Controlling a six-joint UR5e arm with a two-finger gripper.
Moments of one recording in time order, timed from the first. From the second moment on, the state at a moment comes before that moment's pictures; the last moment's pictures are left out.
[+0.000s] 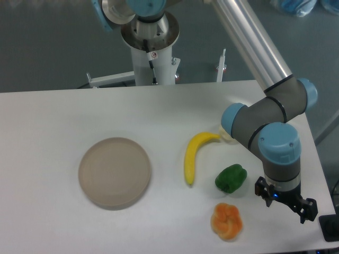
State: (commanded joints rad) arm 2.38 -2.34 -1.14 -0.84 1.71 1.24
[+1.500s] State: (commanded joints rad) arm 2.39 -1.90 -1.70 -1.09 1.56 0.96
